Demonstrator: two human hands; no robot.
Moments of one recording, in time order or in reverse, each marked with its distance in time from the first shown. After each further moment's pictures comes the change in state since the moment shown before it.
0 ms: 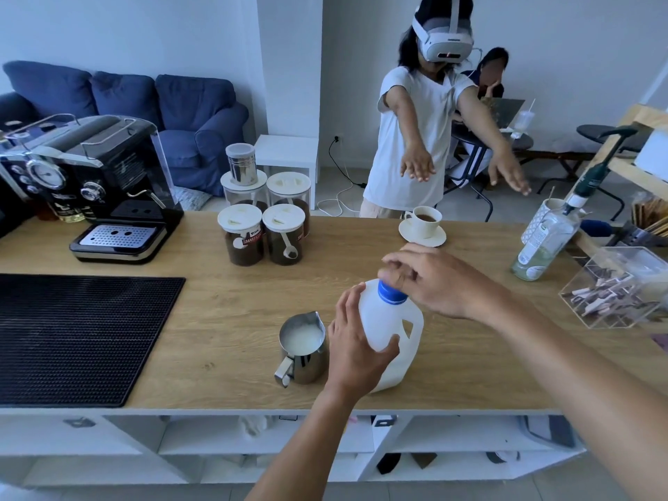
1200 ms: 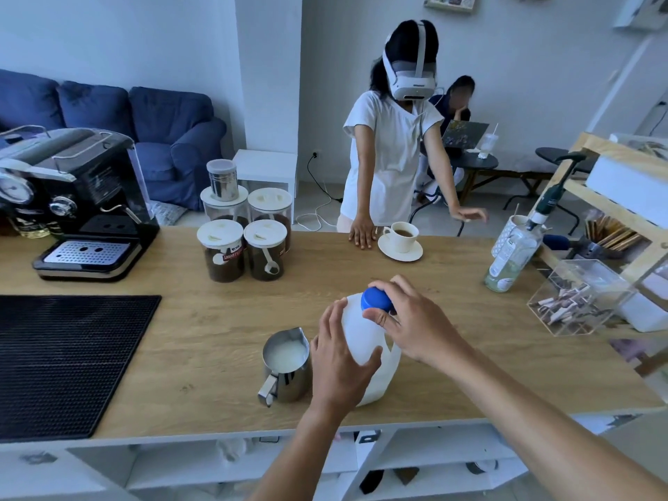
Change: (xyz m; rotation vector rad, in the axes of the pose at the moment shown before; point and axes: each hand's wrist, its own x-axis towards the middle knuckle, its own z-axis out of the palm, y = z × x) left_hand -0.001 -0.004 0.000 0.027 0.016 0.023; right_hand -0.017 0.007 0.050 0.022 0.211 0.039
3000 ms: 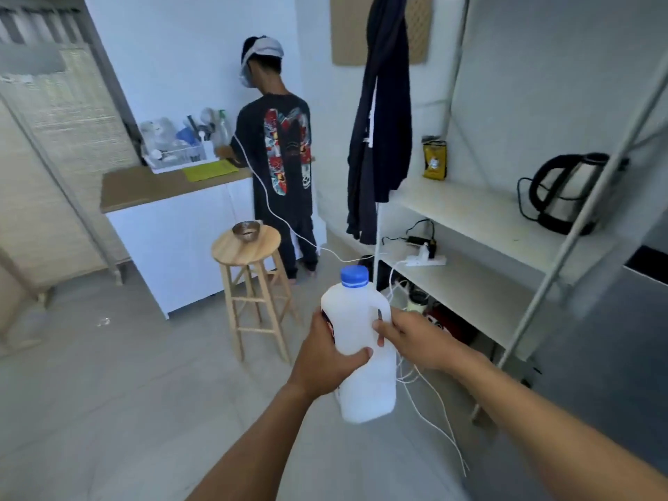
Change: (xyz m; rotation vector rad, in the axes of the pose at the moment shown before) left_hand -0.770 0.489 0.147 -0.589 -2.029 0.895; right_hand -1.002 -0.157 -0.178 0.036 0.885 1.826
